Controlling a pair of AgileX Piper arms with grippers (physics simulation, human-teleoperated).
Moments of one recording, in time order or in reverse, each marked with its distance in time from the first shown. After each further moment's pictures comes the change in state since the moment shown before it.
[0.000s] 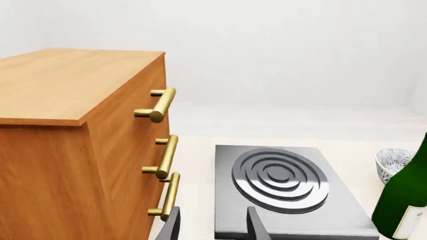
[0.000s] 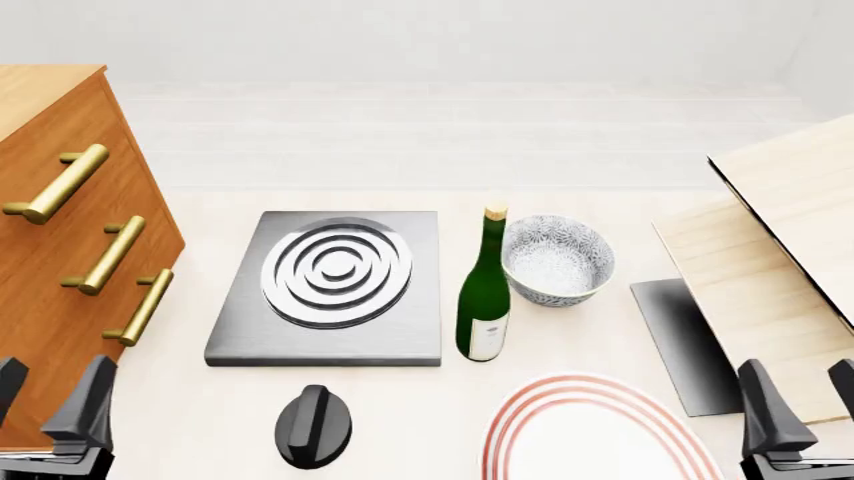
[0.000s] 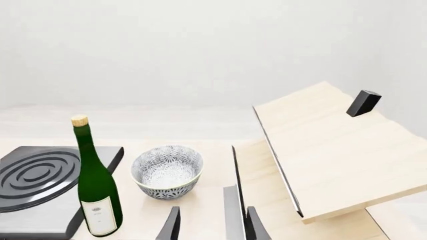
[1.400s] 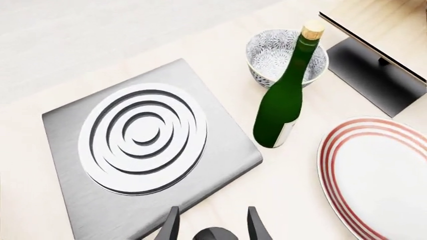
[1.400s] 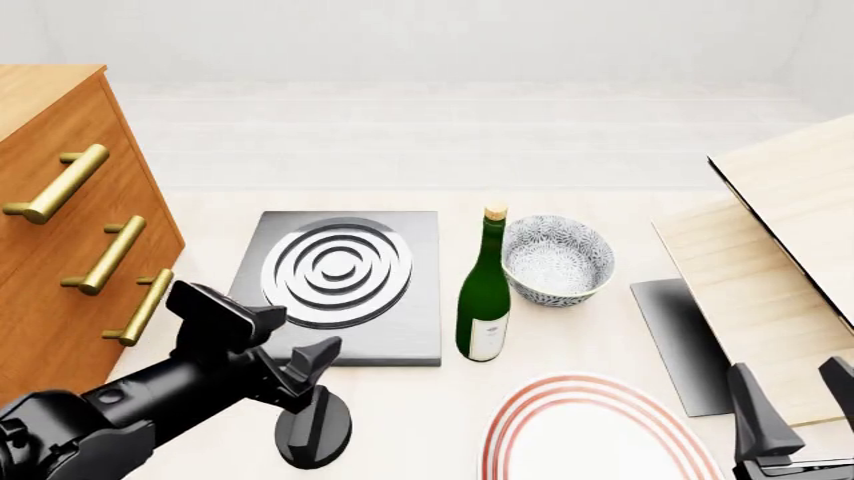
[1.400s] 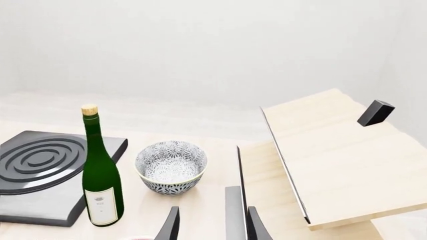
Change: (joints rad) left arm -0.585 1.063 -0.386 -0.141 0.012; right arm 0.043 0.003 -0.001 0.008 -0.065
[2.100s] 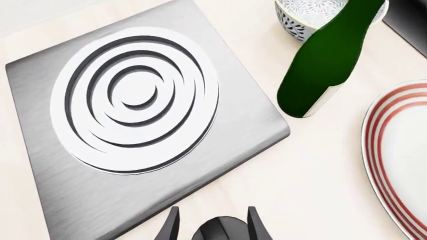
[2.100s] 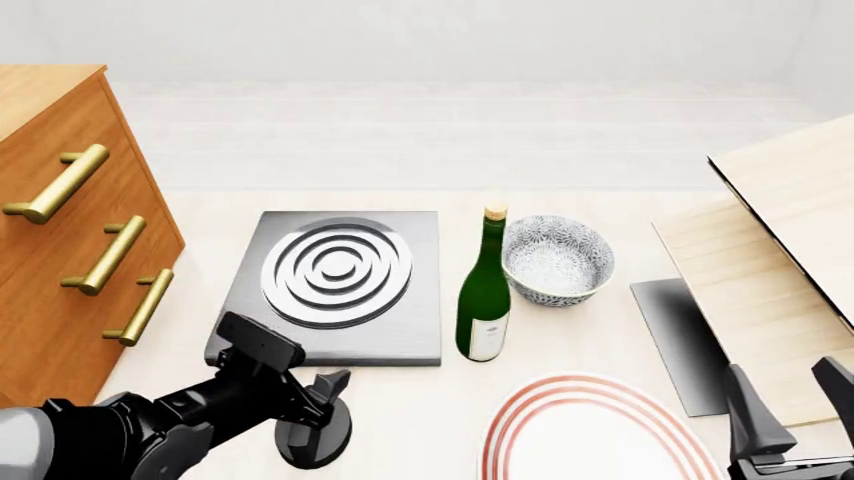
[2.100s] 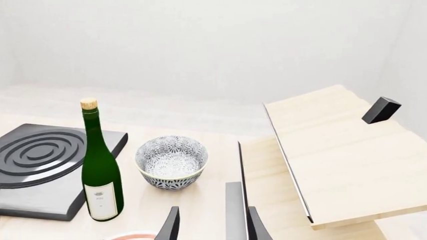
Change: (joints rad) left arm 0.037 0.343 0.044 -0.214 0.000; right arm 0.005 0.030 0.004 -0.009 -0.009
